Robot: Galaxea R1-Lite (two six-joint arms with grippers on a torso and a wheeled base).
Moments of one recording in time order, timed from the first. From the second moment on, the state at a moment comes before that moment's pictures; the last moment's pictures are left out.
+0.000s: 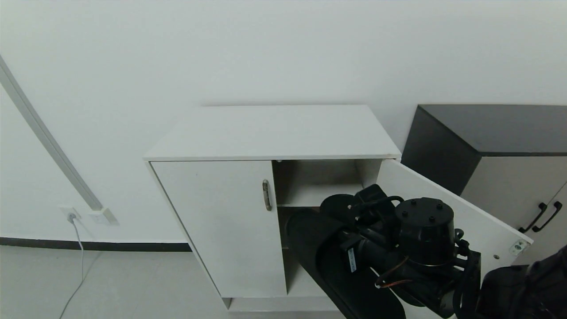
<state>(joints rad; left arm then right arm) 0.00 0.00 0.00 0.00 -0.01 -0.01 0.84 1.85 -0.66 -0.93 -0.28 0.04</state>
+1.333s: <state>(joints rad) 0.00 0.00 0.00 0.00 -0.01 -0.01 0.84 1.88 -0.65 -0.97 -0.28 0.04</state>
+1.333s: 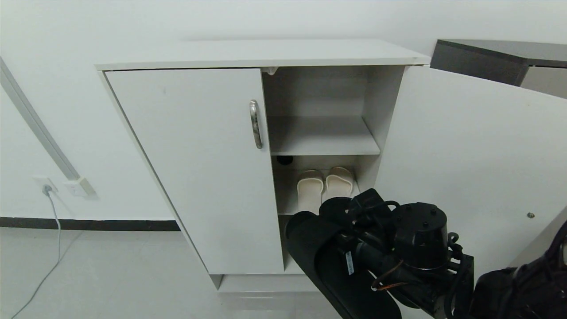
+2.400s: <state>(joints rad) 0.00 0.00 0.00 0.00 -0.01 -0.01 0.92 1.94 -1.09 -0.67 -0.75 0.04</state>
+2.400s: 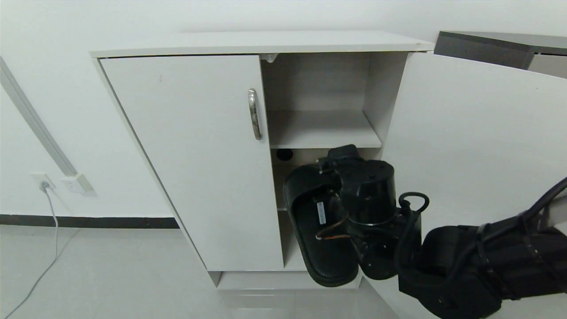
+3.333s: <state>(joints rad) 0.00 0.00 0.00 0.00 -0.01 -0.01 0.90 1.99 -1.49 -0.28 -0.81 0.19</state>
